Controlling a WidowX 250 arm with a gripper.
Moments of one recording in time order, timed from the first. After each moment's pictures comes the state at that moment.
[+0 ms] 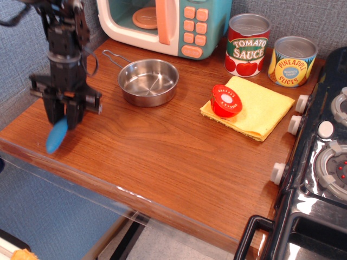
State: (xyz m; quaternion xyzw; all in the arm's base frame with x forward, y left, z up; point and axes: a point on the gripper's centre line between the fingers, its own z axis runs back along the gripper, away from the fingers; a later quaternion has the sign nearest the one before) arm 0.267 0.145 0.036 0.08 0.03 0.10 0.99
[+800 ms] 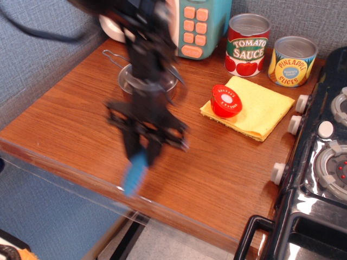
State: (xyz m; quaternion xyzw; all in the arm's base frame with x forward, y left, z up) arm 0.244 -0.010 0.032 0.01 0.06 0.01 1.00
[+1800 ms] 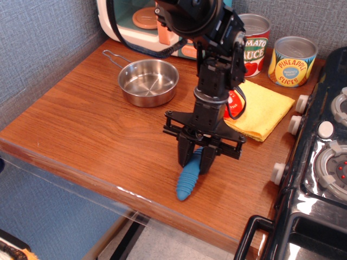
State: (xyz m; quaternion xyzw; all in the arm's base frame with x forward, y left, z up) arm 0.278 -0.072 0.007 0.01 0.07 -0.01 1.00
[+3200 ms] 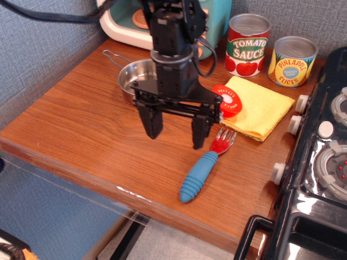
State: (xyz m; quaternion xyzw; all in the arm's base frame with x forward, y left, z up) arm 0.263 -0.033 0.075 -0.03 -0.02 0.03 1.00
